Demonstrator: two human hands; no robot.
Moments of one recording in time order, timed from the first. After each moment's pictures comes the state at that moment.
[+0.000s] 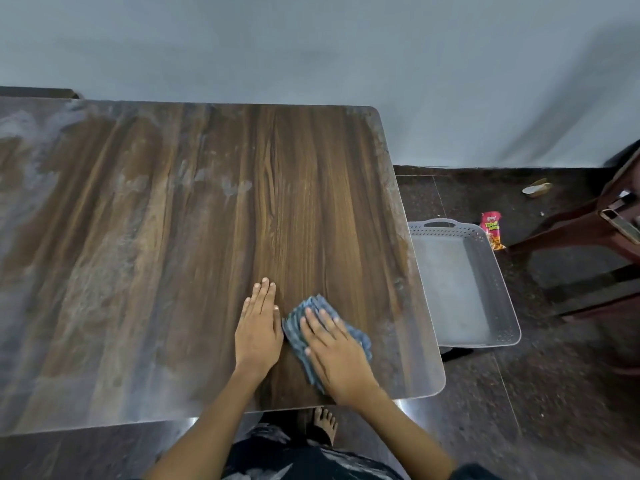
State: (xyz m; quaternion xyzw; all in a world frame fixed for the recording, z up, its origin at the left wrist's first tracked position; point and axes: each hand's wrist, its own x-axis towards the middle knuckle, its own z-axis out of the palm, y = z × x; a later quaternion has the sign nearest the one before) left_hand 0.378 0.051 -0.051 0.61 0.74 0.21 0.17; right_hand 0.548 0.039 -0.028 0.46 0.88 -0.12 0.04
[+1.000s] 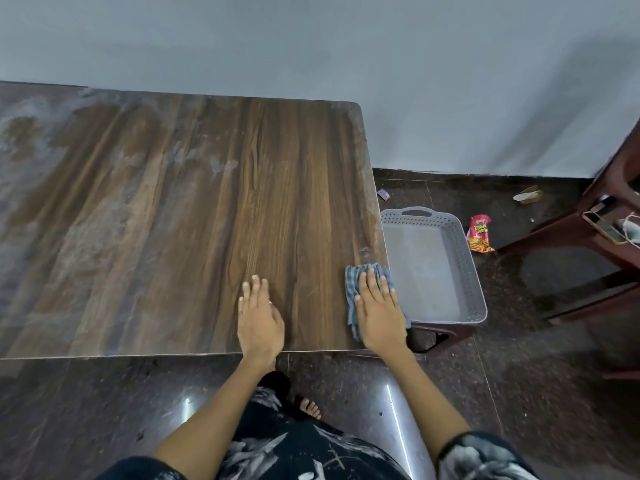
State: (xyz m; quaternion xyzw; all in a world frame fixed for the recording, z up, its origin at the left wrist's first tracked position) left_hand 0.460 -0.008 -0.045 0.53 0.80 0.22 0.18; right_hand 0.666 0.037 -0.028 0.63 0.76 -0.13 -0.01
